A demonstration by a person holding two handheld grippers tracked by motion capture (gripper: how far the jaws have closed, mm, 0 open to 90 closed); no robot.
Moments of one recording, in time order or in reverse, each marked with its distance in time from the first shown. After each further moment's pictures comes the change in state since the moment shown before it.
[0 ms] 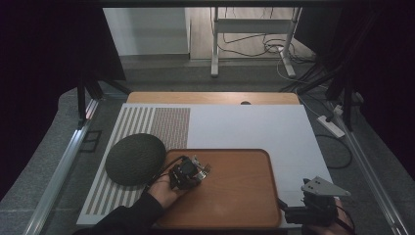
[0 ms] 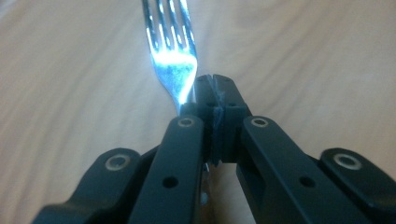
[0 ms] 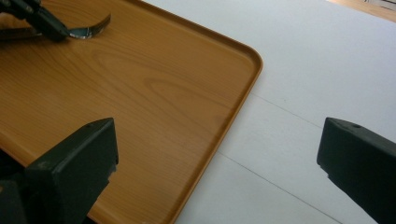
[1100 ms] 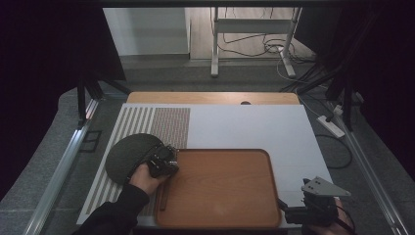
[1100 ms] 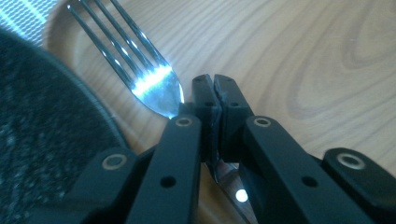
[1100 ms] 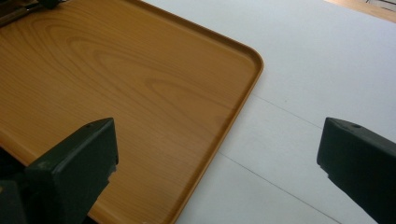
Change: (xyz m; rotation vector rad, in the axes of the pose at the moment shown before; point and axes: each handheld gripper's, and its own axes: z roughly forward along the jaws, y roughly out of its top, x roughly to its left) left arm 0.064 -0.032 -0.016 0.000 0.020 -0.241; right arm 0.000 0.000 0.000 -0.003 0.004 -0.002
